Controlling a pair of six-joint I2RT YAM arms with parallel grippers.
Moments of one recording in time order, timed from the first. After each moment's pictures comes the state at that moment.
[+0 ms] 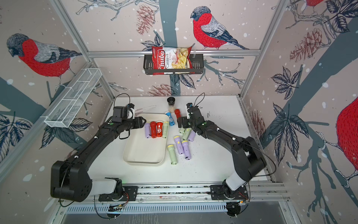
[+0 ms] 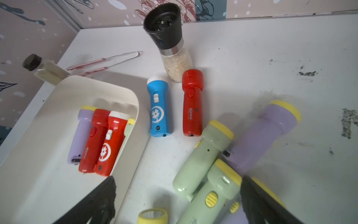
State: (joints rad) left arm -0.15 1.32 0.96 -0.42 0.25 -0.25; right arm 0.61 1.65 1.12 -0.16 -0.02 0.31
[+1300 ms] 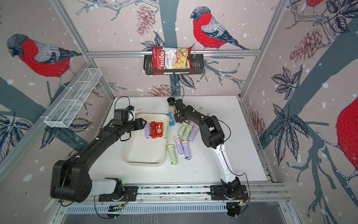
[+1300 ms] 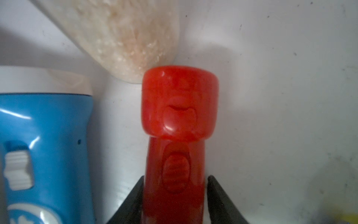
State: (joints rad) left arm -0.15 1.34 0.92 -0.34 0.26 -0.30; right arm 0.61 2.38 1.91 -0.59 0.10 0.11
